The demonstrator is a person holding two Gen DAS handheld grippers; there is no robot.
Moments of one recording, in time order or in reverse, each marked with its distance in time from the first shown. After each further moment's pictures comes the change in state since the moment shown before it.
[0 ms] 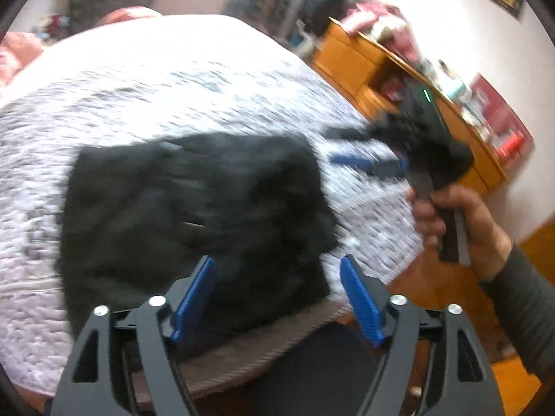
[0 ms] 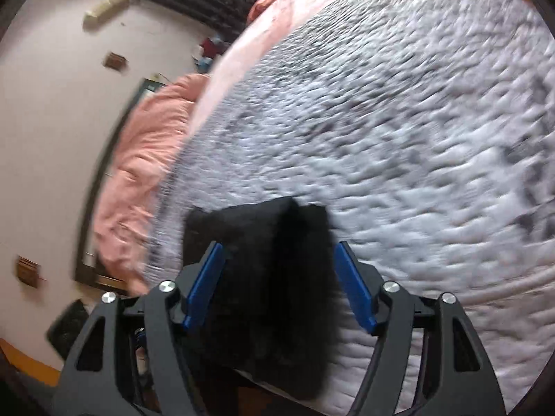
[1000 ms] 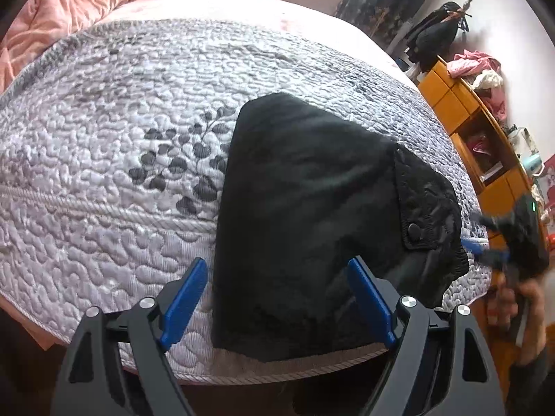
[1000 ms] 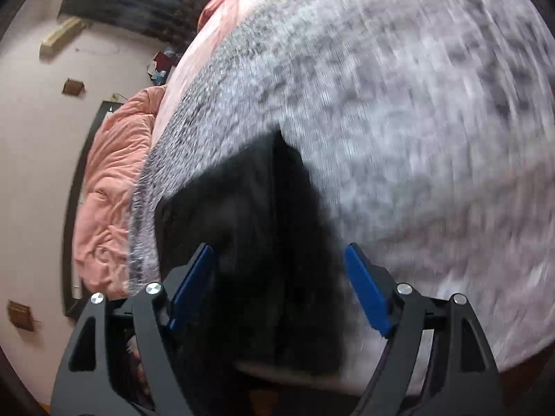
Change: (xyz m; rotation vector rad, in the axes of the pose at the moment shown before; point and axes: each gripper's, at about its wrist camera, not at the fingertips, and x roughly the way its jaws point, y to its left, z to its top) left arm -0.023 0.141 -0.040 -0.325 0.026 0.209; right arm 0.004 -0.009 -0.070 0.190 -0.011 -0.130
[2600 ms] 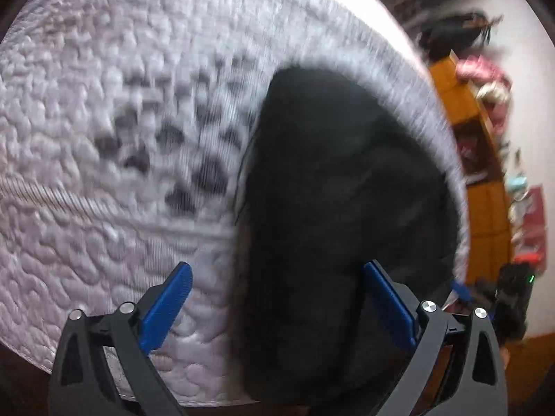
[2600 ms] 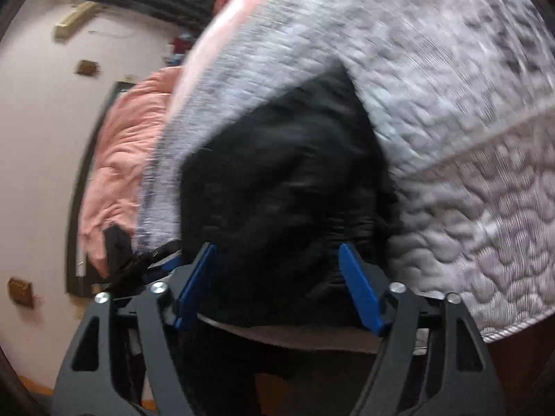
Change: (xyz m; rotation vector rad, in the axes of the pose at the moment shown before) left arm 0.078 0.059 0.035 -0.118 0.257 -0.152; right arm 0.007 0.027 -0.040 -0.064 0.032 -0.003
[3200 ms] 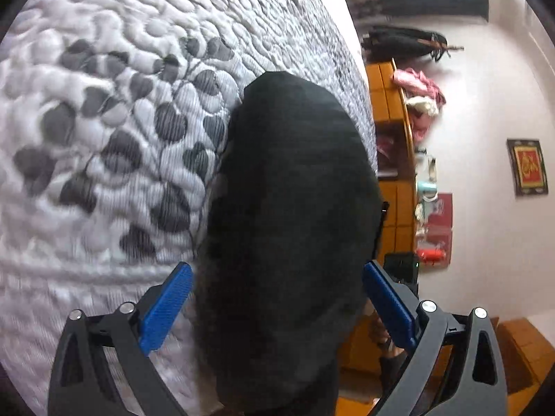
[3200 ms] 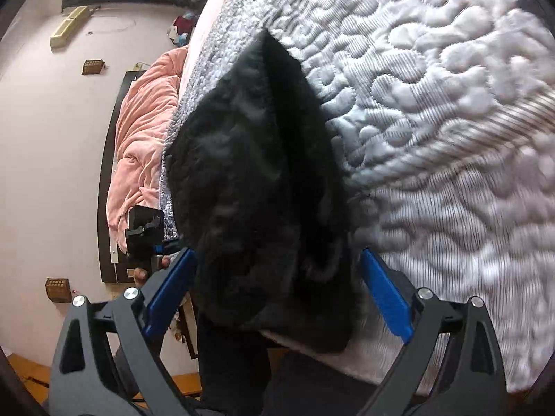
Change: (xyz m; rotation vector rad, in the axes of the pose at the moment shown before) left arm 0.006 0.062 0.060 -0.075 0.127 -0.490; right arm 0.031 -0.059 0.037 0.067 0.183 0.181
